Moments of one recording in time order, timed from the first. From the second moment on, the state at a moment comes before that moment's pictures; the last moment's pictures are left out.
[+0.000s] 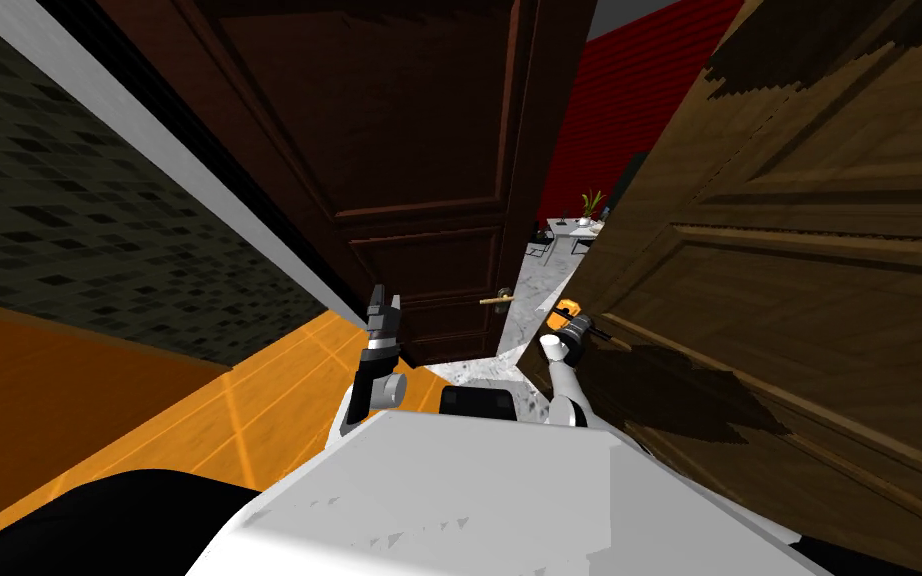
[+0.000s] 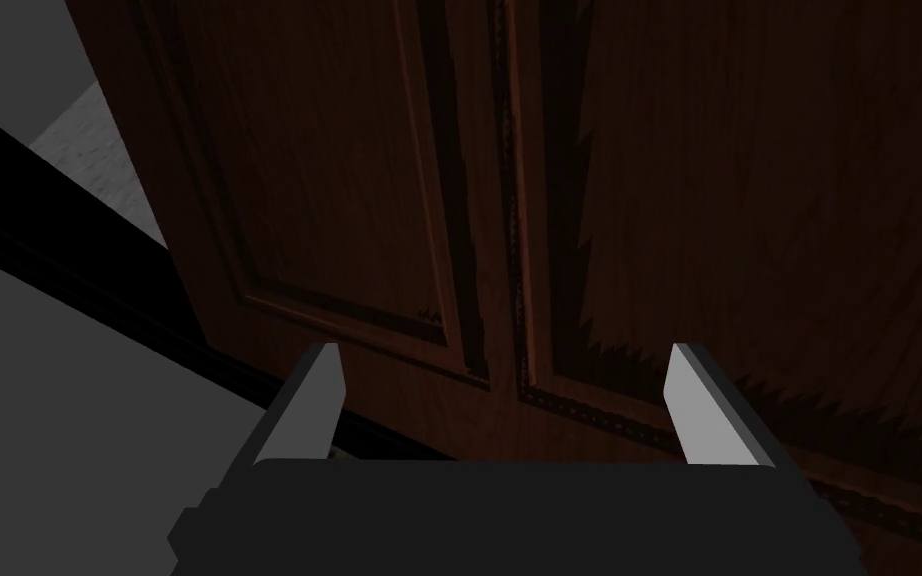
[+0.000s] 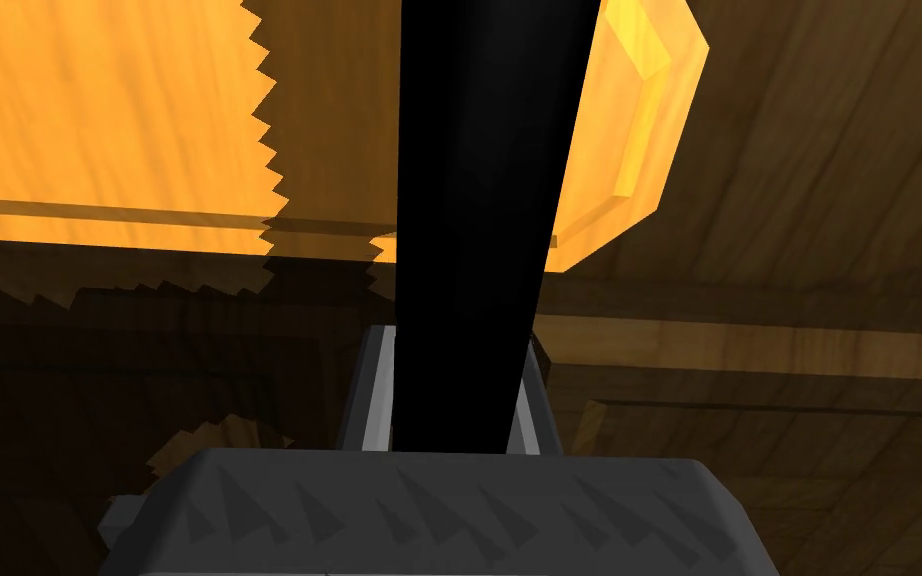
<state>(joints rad) -0.32 0.02 -0.63 -0.94 -0.77 -0.62 0.88</state>
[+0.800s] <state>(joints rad) -0.34 0.00 -0.70 -0.97 -0.83 -0.70 0.95</state>
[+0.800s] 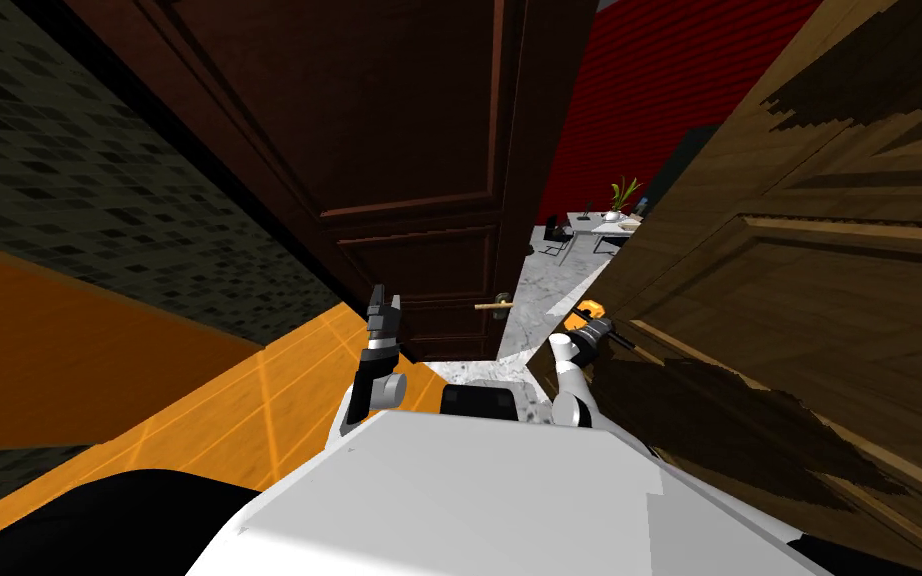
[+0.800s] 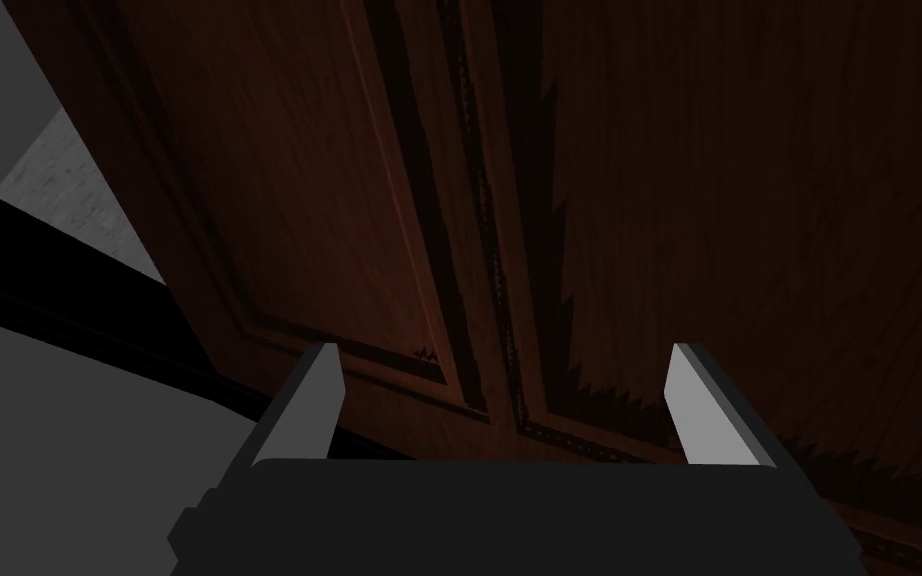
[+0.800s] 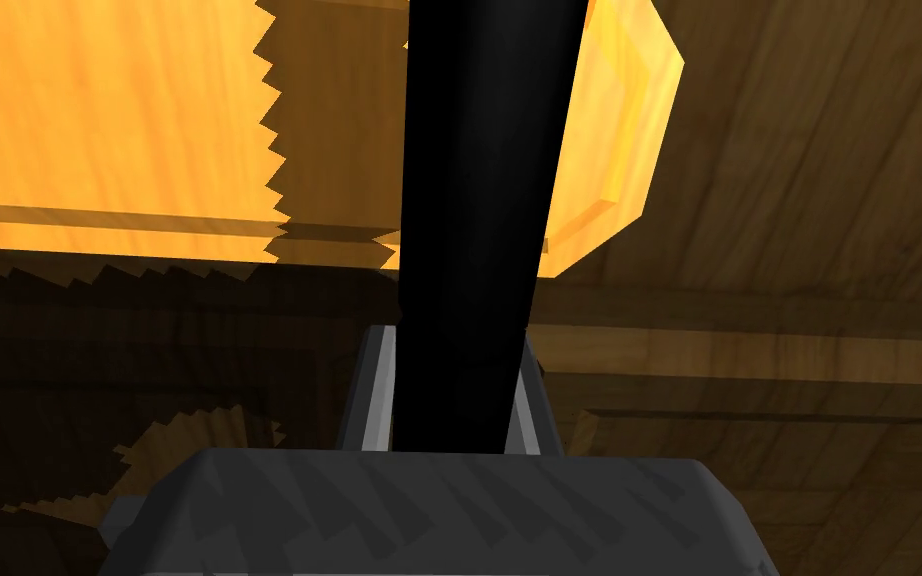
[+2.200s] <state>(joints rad) -0.34 -0.02 -0.82 -0.99 -0.92 -0.85 1.03</state>
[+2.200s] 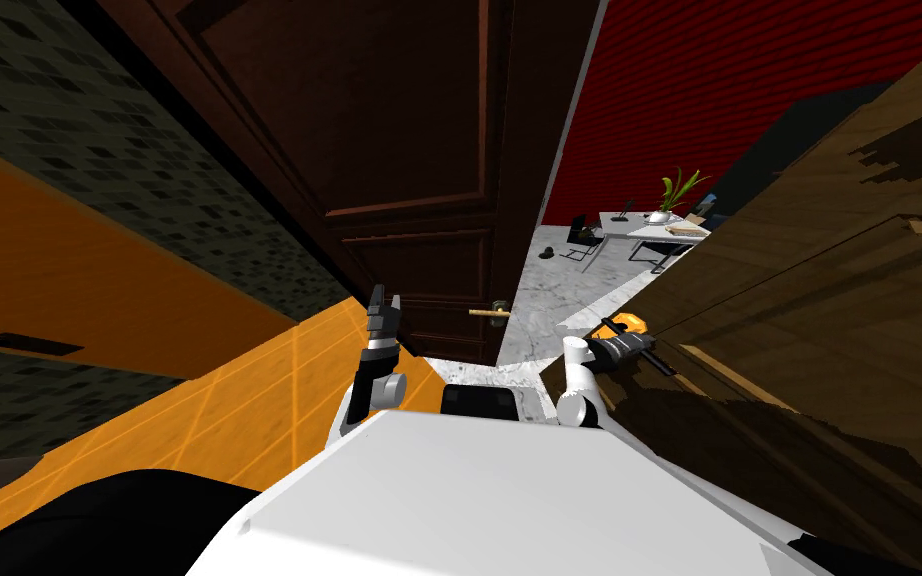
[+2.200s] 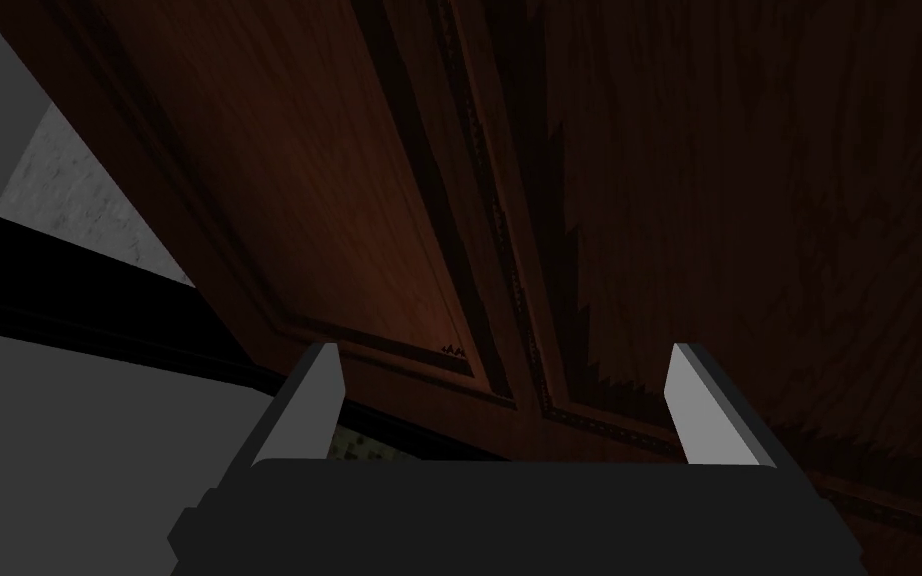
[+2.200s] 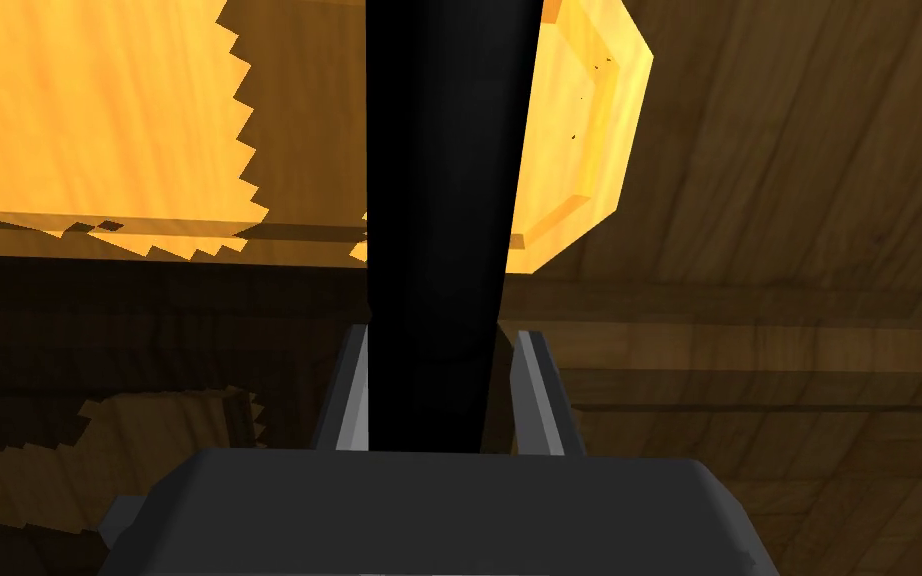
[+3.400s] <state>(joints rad) -0.34 -0.02 -0.91 -0.99 -0.98 -0.96 1.08</state>
